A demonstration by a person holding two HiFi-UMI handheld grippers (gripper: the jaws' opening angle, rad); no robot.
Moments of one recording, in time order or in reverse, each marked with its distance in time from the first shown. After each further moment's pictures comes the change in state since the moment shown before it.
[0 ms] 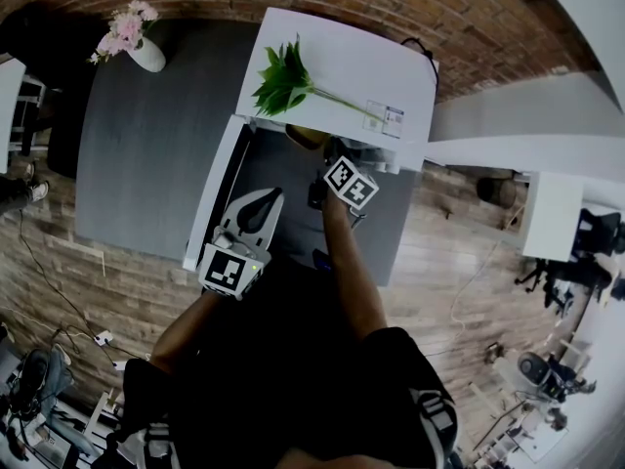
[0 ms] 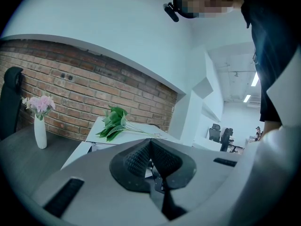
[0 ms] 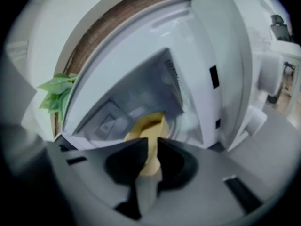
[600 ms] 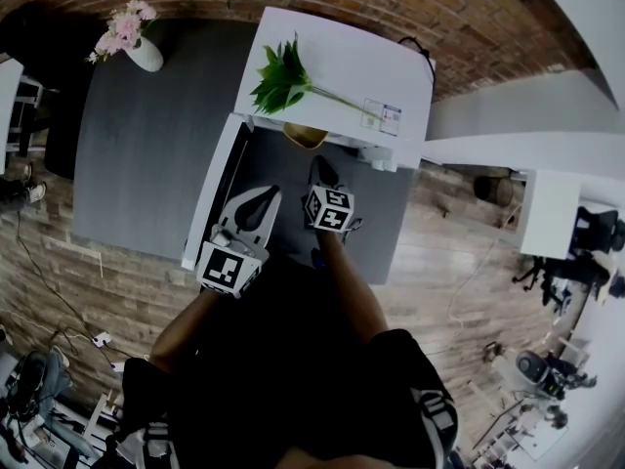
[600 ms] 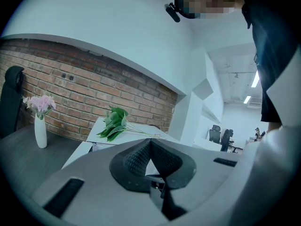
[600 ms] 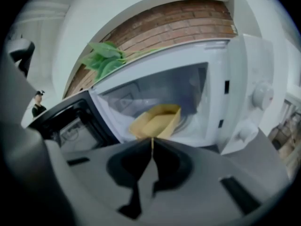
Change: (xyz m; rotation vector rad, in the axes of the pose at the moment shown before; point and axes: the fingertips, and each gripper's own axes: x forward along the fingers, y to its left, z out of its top) left arm -0.003 0.001 0.002 -0.006 -0.012 0.001; right arm -0.038 0.025 -0.050 -0.423 0.024 0.025
